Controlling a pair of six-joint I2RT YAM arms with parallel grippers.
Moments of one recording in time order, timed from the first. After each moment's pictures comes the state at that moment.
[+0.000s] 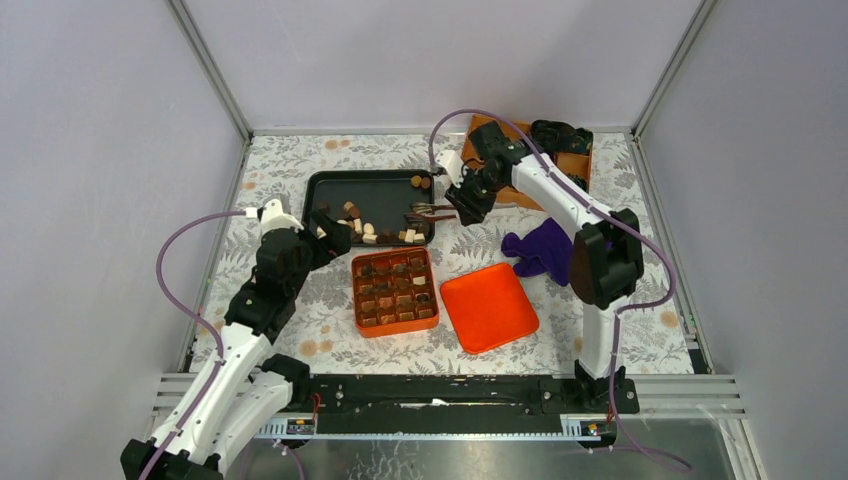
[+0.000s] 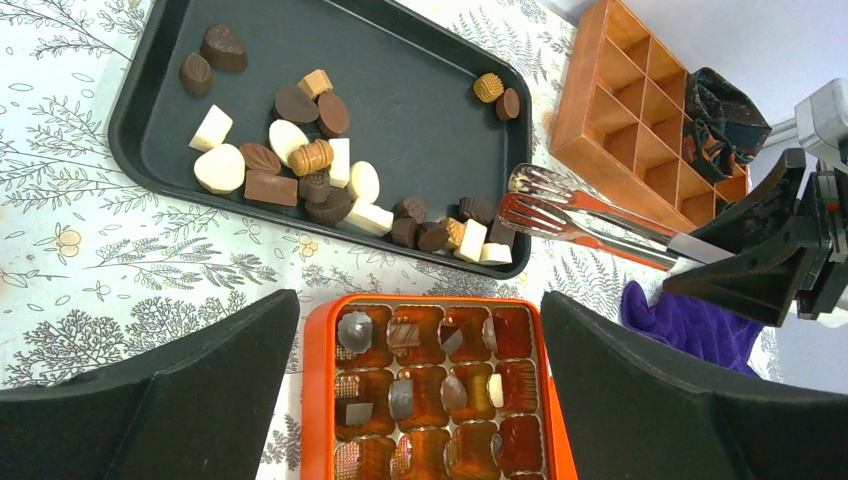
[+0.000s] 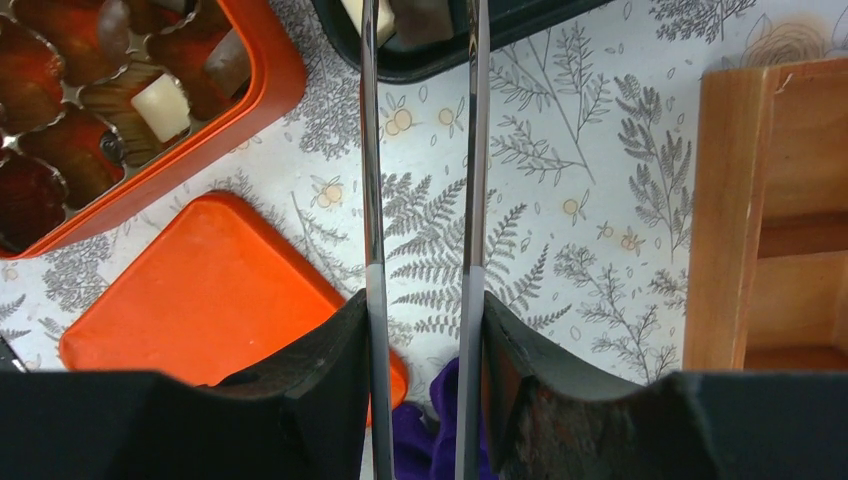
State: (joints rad) left arm -0.31 0.71 0.61 -0.26 -0.18 -0.65; right arm 0.48 1.97 1.76 -0.96 -0.40 -0.65
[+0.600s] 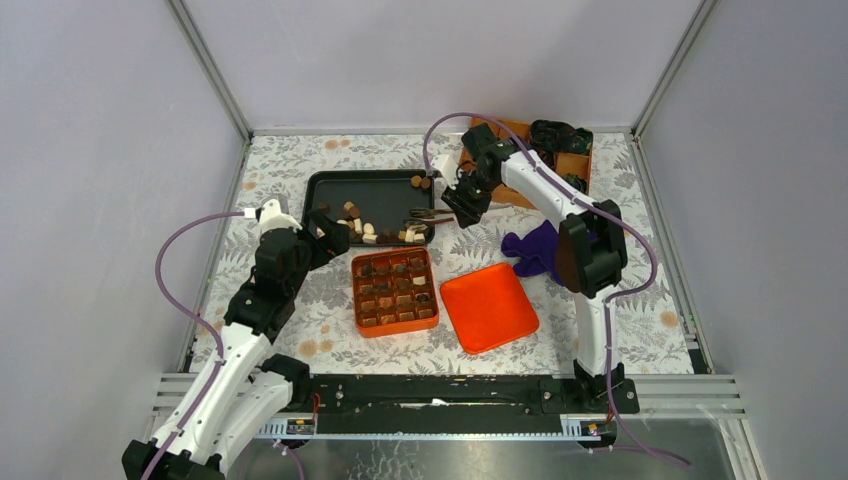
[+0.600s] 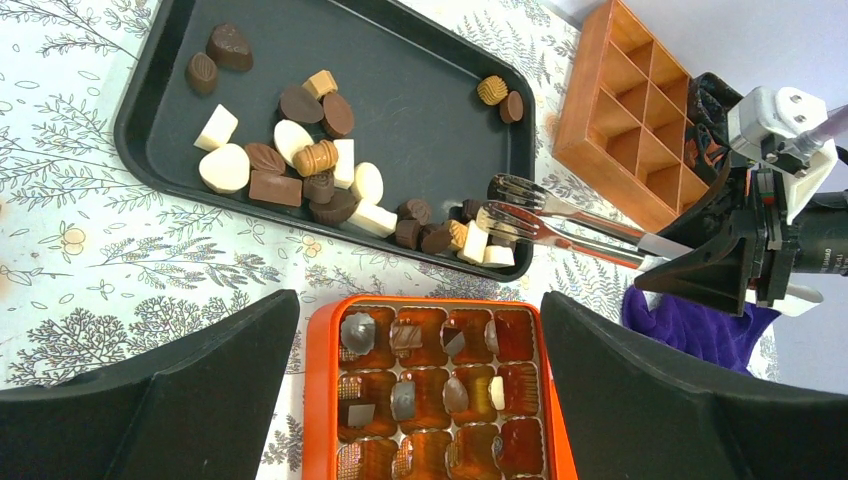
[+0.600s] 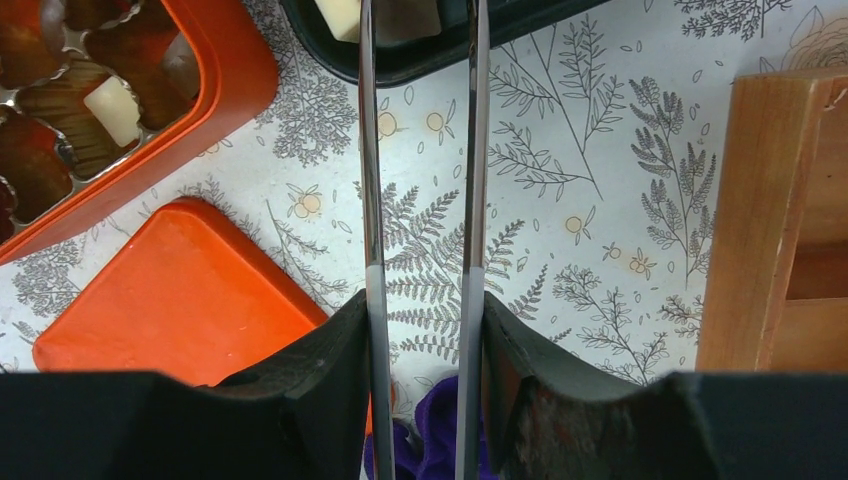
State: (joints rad) left arm -0.29 0.71 0.61 -0.26 -0.17 -0.65; right arm 0.48 2.10 1.87 -1.01 -0.40 -0.67
